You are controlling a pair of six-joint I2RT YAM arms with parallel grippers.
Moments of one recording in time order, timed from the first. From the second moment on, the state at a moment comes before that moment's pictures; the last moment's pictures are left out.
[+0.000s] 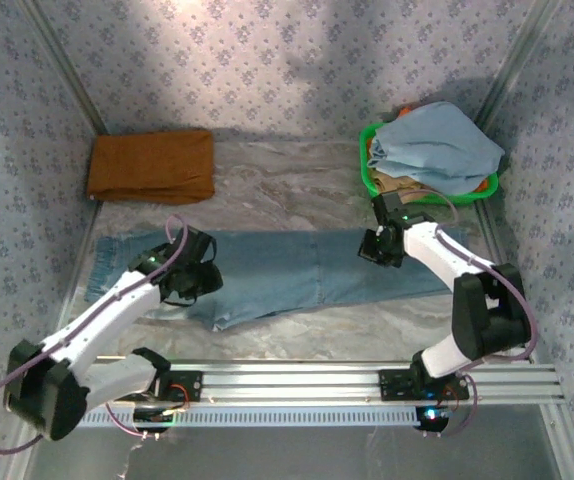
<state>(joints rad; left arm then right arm) -0.48 1.11 0.76 -0.79 -0.01 -0.80 0.28 1.53 0.98 -0.70 -0.07 0.58</state>
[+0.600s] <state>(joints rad) -0.01 1.40 0.65 -0.45 0.01 -0.85 0.10 1.67 0.94 -0.64 -0.23 0.56</state>
